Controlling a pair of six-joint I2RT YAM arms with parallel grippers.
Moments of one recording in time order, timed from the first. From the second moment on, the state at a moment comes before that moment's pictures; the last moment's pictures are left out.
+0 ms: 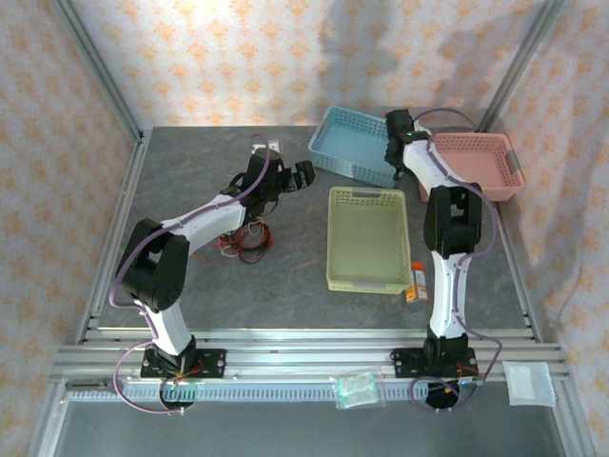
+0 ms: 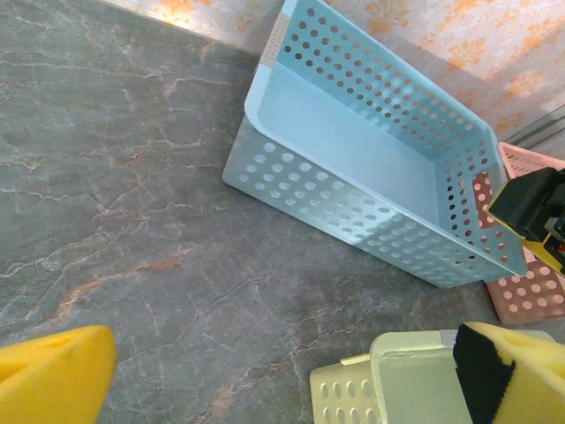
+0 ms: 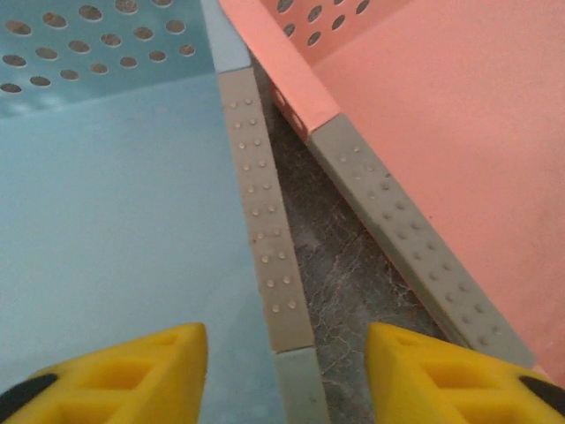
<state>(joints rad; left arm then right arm) -0.44 1.77 1.22 0.04 -0.03 -0.62 0.14 2.25 1.95 -0.74 0.36 0.64</state>
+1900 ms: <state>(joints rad) -0.31 1.77 1.40 -0.30 -0.03 -0.02 0.44 1.79 1.57 -0.43 0.07 0.46</state>
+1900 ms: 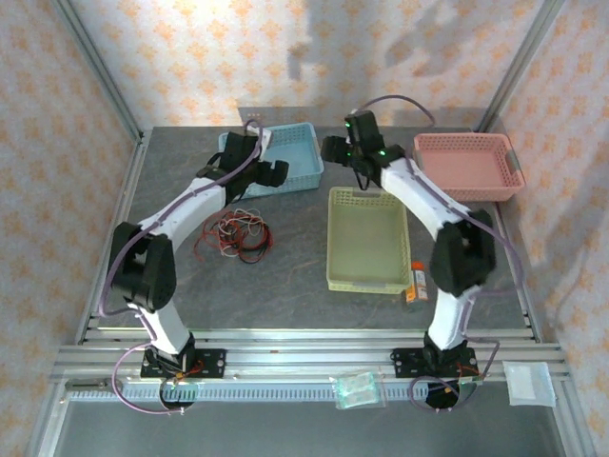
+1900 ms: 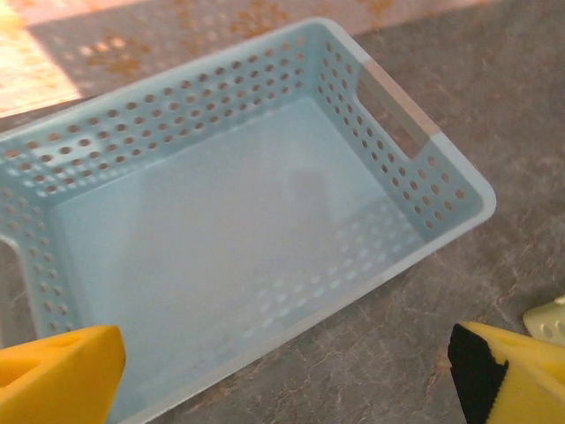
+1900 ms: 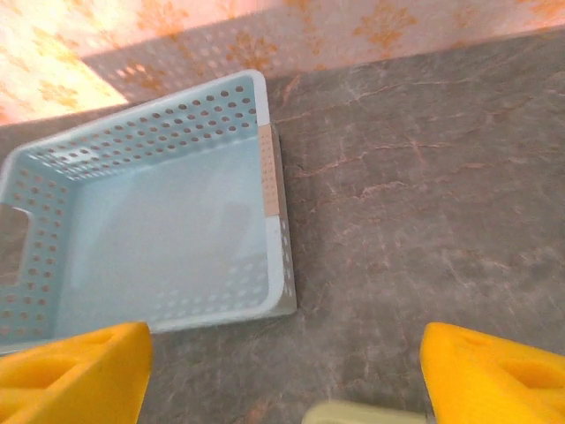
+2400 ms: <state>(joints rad) -0.31 2.11 1.74 -0.58 0.00 0.17 0.44 1.24 0.97 -0.30 0.12 0.51</state>
